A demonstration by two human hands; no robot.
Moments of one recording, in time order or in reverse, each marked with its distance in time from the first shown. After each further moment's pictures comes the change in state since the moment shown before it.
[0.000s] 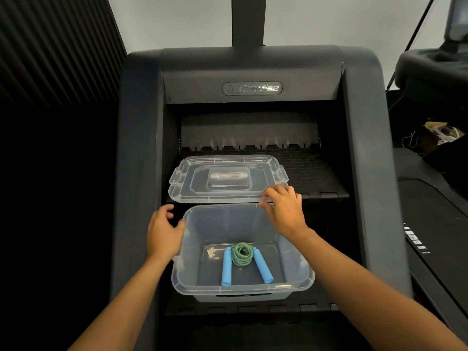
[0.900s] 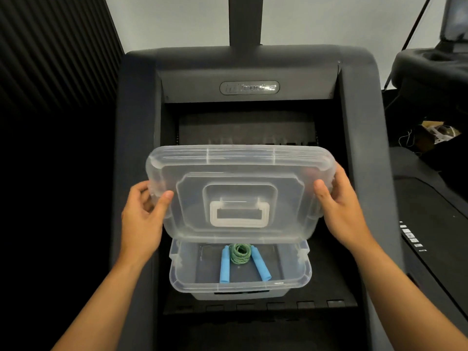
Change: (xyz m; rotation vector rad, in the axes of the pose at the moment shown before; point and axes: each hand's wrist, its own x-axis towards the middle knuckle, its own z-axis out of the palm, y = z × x) left_hand -0.022 0.051 -0.061 -0.408 0.071 0.244; right_hand -0.052 -0.011 -0.138 0.825 0.159 0.063
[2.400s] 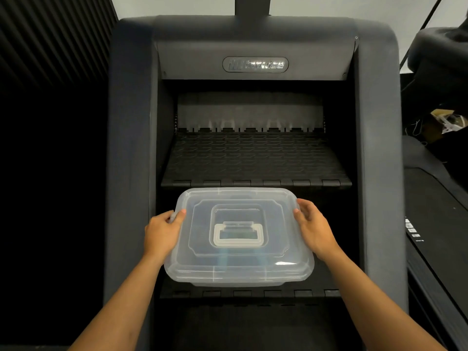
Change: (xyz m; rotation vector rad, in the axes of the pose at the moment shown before) left_hand -0.019 -0.083 0.035 0.314 -0.181 -0.495; right_hand -0.029 0.115 0.036 -0.203 -0.074 0.515
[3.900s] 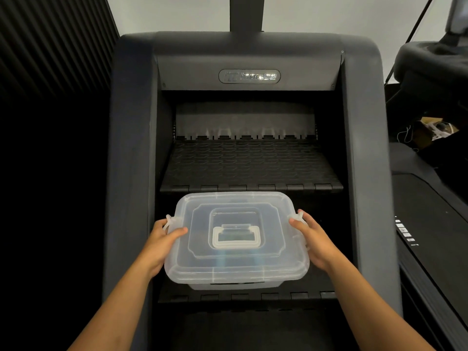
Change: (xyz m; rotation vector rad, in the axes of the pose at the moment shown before) left_hand -0.005 -0.016 -0.008 -0.376 -0.298 -0.188; right_hand -0.013 0.016 -0.012 0.480 -0.147 0.305
